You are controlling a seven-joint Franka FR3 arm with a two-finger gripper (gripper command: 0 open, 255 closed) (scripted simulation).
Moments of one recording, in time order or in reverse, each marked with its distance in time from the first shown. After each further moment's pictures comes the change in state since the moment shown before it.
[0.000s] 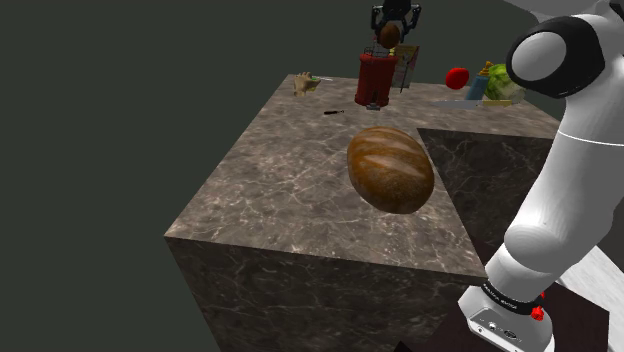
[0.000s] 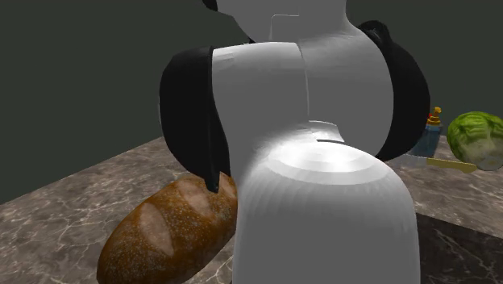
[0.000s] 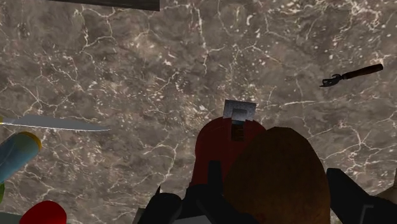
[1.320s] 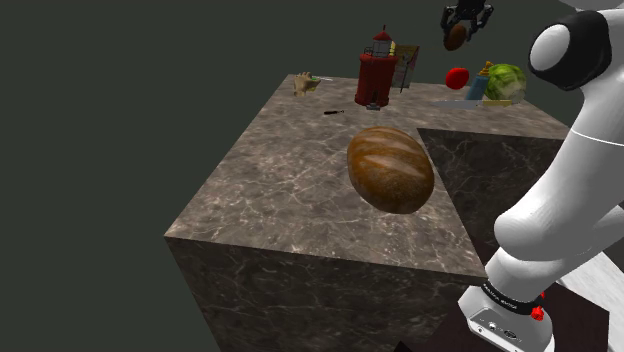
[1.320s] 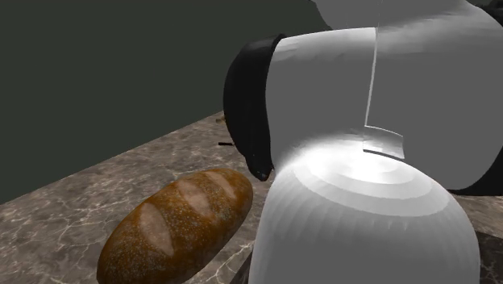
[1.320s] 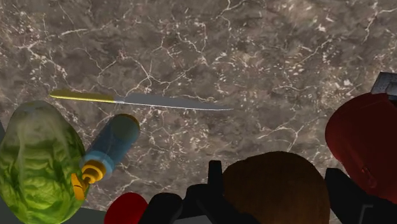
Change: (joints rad) arm -0.283 -0.067 -0.182 -0.097 0.138 0.092 -0.432
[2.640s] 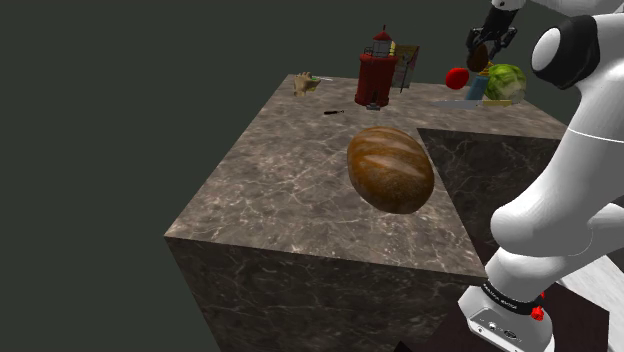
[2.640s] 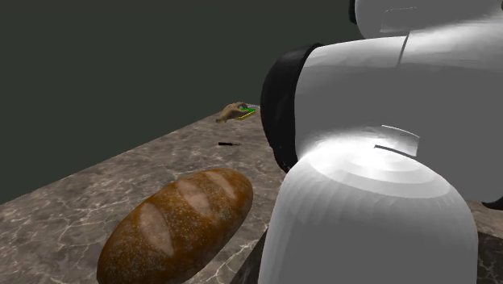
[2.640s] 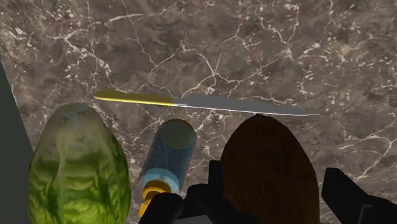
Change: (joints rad) arm -0.149 0.043 -0.078 -0.112 0.087 0.163 -0.216
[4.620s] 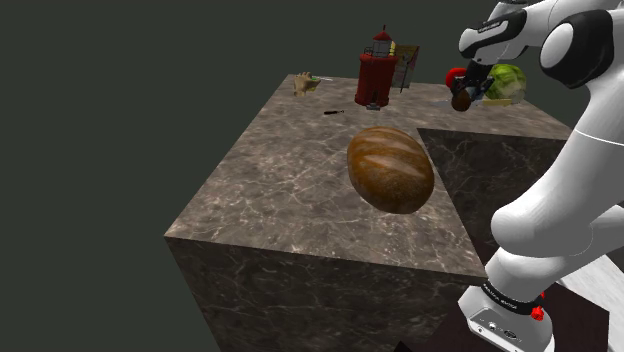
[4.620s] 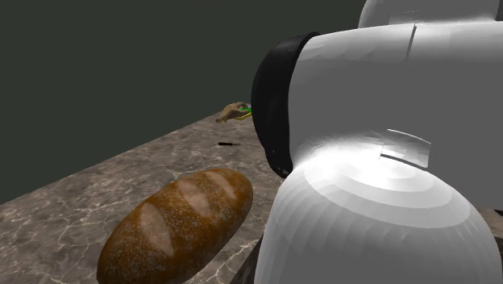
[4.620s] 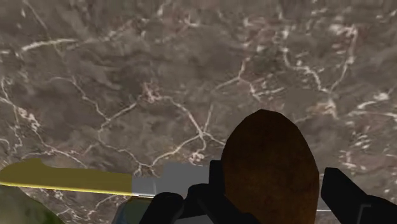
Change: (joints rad) arm 0.018 -0.057 0.007 -0.481 -0.023 0.426 0.018
